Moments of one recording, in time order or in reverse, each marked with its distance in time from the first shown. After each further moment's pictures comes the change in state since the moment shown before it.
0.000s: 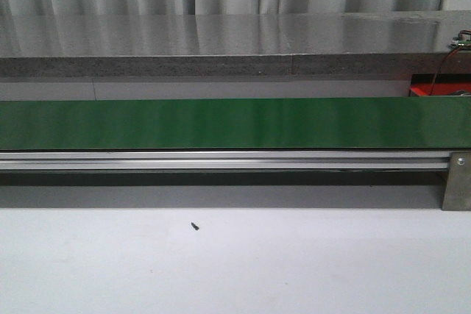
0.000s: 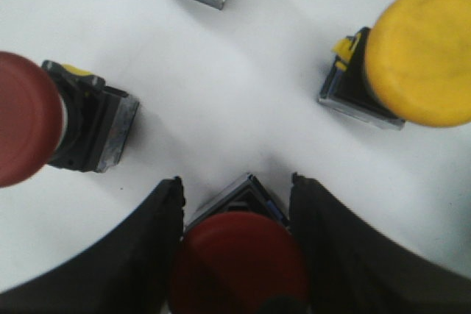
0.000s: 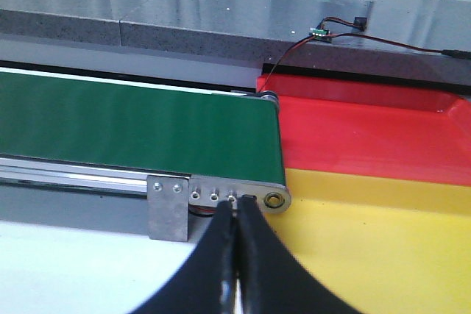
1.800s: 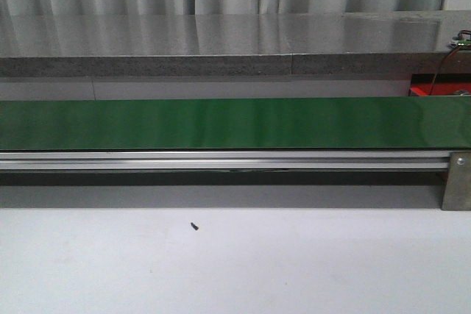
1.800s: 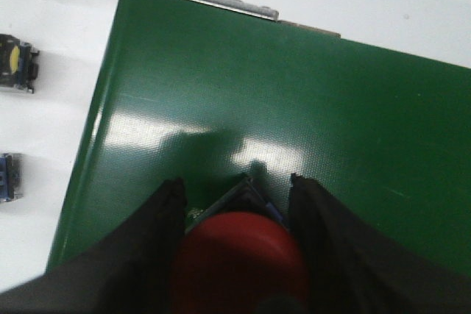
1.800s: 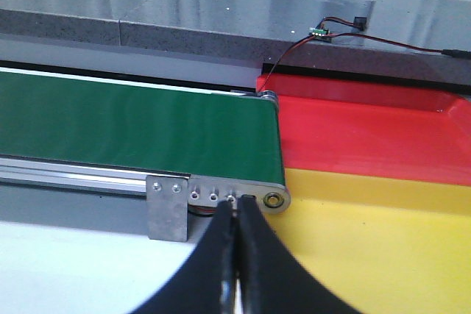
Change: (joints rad) left arm -0.349 -0.055 -0.233 -0.272 0.218 0.328; right arm 0.000 0.000 0.000 0.000 0.000 0.000
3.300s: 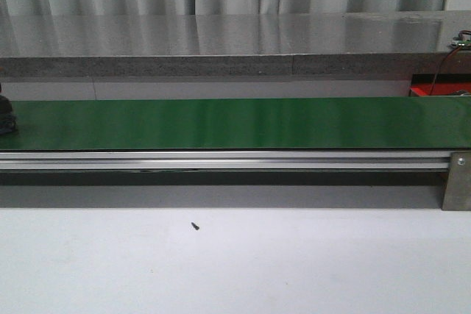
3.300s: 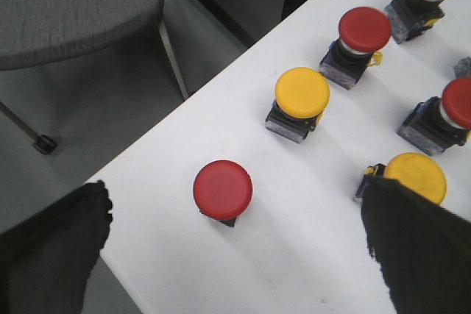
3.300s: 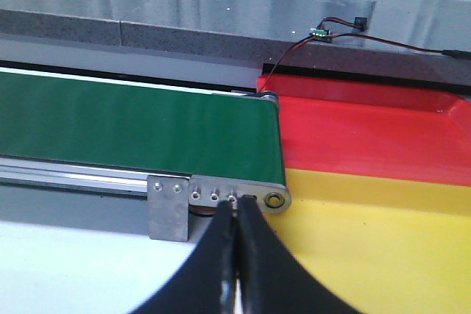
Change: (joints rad) left arm 0.513 -0.225 0.162 0.196 -0.149 -0.197; right arm 0.000 0.000 0.000 0.000 0.000 0.000
